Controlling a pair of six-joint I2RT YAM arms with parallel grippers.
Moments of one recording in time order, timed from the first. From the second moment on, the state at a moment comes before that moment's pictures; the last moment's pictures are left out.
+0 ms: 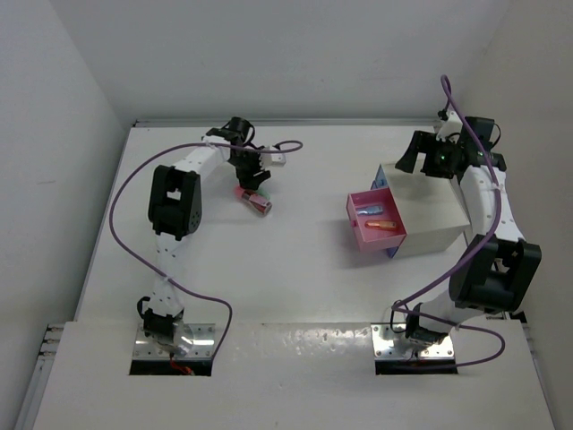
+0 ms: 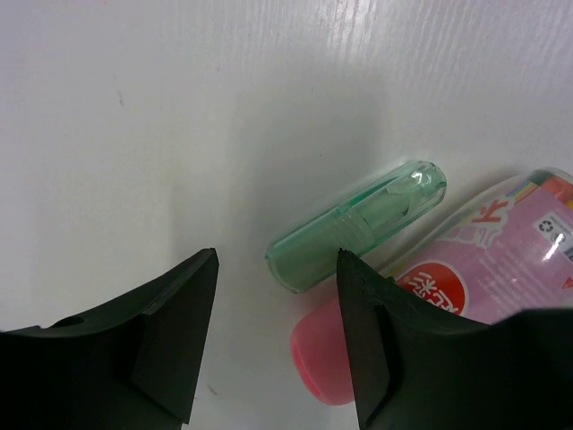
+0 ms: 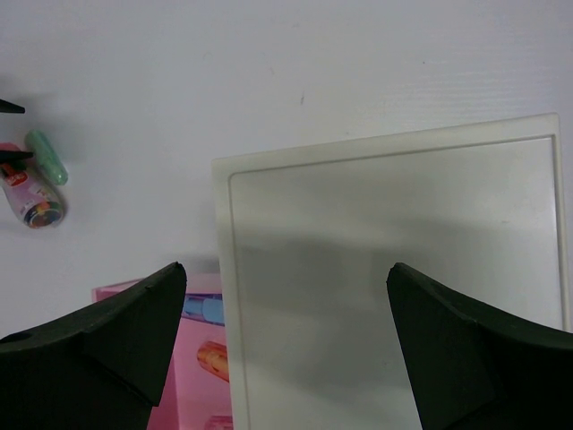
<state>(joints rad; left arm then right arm) -0.27 2.32 1.96 -0.81 0.42 1.04 -0.25 1.54 1.30 -0.55 -0.46 0.00</state>
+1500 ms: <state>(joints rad) -0.31 2.37 1.99 -0.95 0.49 1.35 -0.25 1.56 1.35 -0.58 -0.46 0.00</state>
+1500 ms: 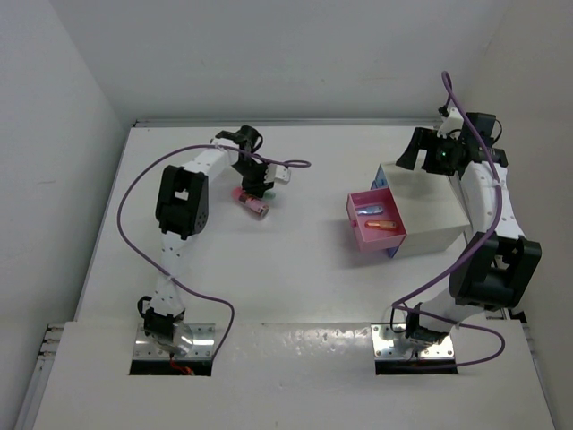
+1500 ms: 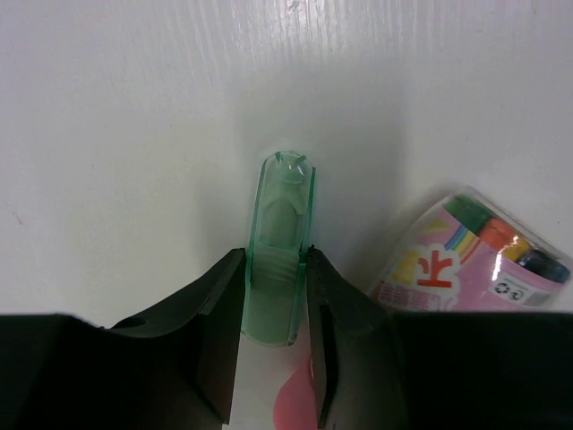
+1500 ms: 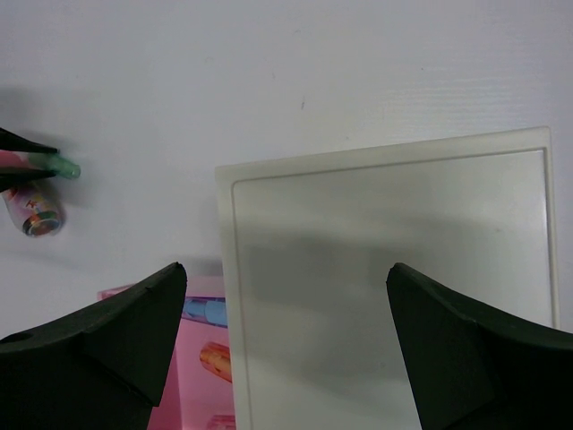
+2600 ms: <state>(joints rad) -0.31 2.41 2.04 -0.72 0.50 1.01 -0.23 1.56 1.35 -0.58 -0.46 0.00</state>
